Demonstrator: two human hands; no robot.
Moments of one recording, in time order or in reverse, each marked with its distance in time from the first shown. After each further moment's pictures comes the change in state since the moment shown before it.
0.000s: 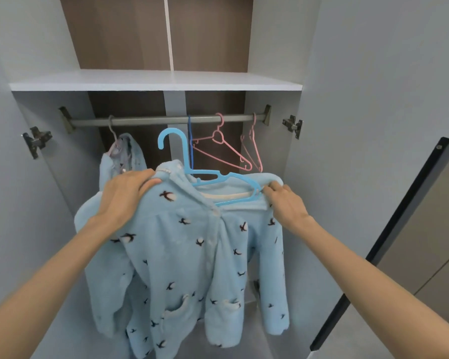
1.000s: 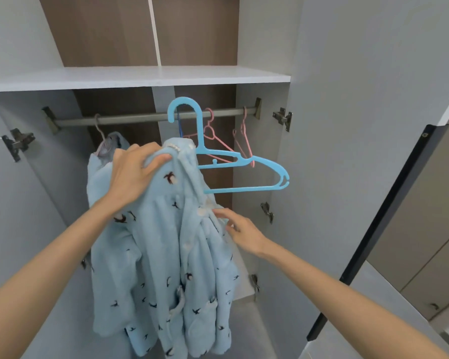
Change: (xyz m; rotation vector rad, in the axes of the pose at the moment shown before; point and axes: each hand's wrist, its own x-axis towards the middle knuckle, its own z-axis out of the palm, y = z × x) left_hand 0.044 0.048 -0.002 -0.217 0.048 -0.036; right_hand -0.033 -0.059 0.049 0.938 -0.147 -0.218
